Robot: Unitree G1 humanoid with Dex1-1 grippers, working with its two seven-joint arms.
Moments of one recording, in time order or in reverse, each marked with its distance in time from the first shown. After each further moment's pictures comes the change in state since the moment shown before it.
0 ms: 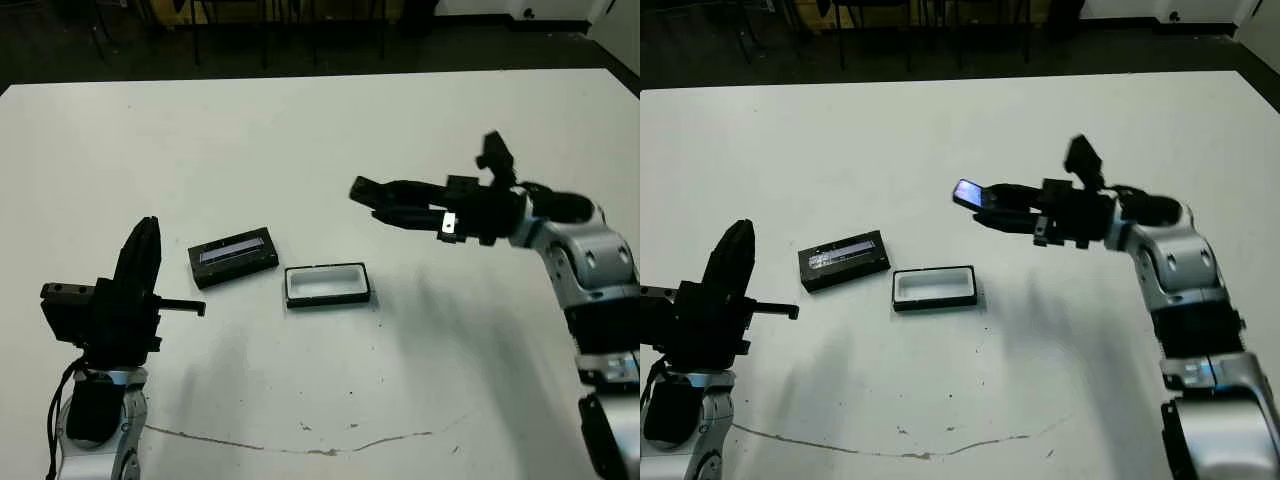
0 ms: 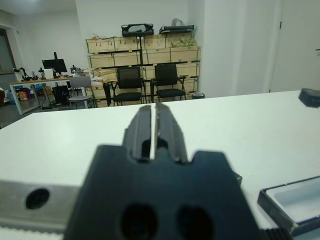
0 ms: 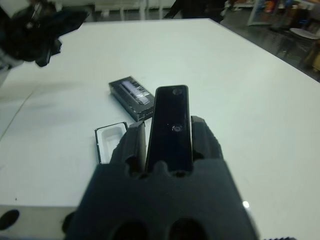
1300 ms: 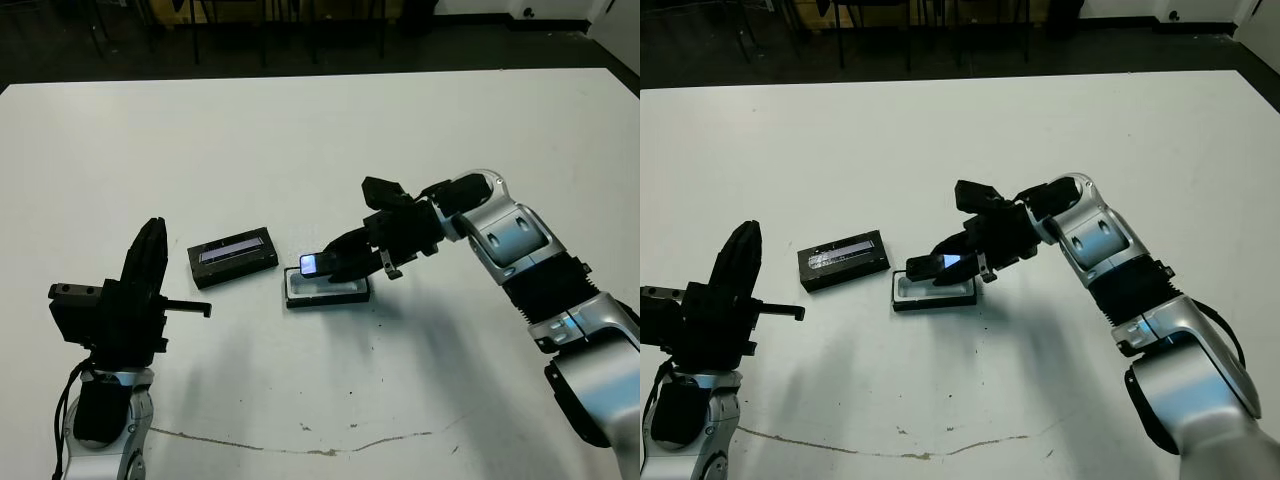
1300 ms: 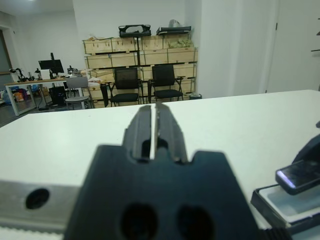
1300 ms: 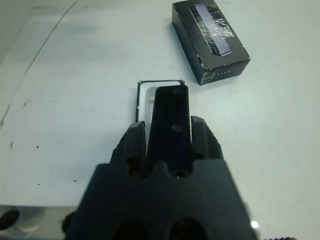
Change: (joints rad) left arm 0.002 -0.002 -0.031 0.006 0.012 -0.018 0.012; right arm -0.137 0.085 0.304 0.179 -0.202 -0.053 0.181
